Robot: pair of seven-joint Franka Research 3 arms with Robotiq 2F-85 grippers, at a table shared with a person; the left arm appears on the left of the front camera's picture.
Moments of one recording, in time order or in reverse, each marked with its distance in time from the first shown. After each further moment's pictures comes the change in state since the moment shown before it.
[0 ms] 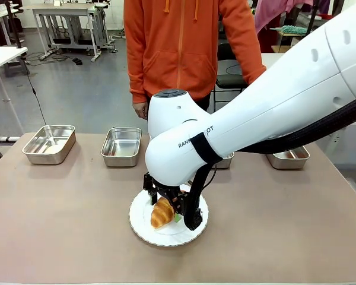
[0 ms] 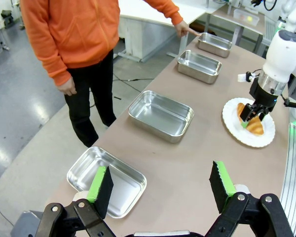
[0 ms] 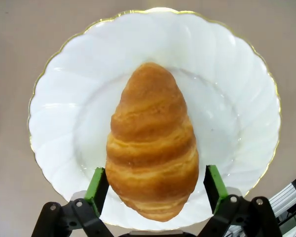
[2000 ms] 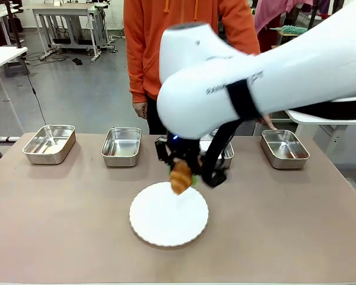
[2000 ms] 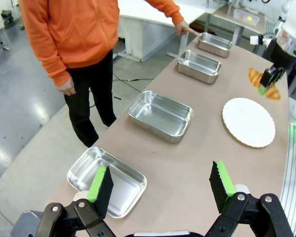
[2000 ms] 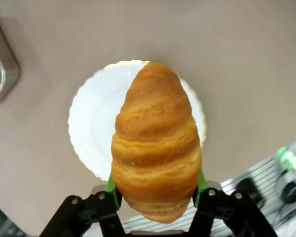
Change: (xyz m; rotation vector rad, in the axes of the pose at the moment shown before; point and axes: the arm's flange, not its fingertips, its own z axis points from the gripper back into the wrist) left arm 0.000 0.000 0.000 0.000 0.000 0.000; right arm 0.020 -0.041 0.142 0.022 -0.127 0.253
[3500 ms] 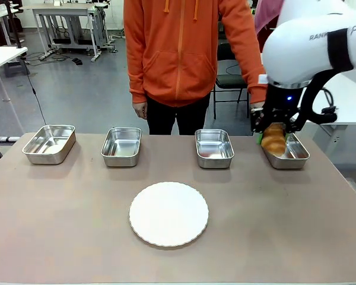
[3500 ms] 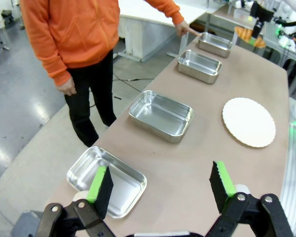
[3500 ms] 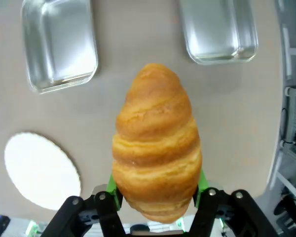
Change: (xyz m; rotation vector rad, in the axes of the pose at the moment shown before) left arm 0.000 0.000 0.000 0.001 0.000 0.000; right arm 0.202 -0.167 0.033 -0.020 -0.050 0.348
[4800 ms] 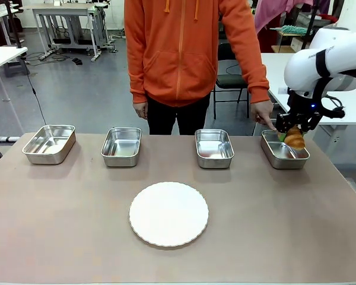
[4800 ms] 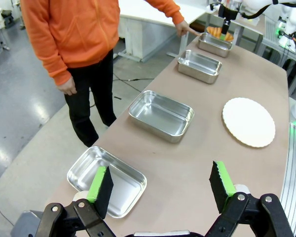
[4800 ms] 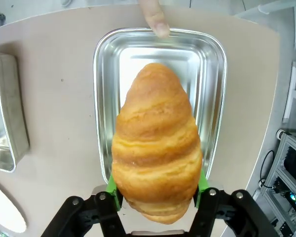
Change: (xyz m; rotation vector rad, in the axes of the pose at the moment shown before) left arm 0.000 0.000 0.000 0.000 0.000 0.000; right arm 0.150 -0.105 -0.113 0.048 0.027 0.206
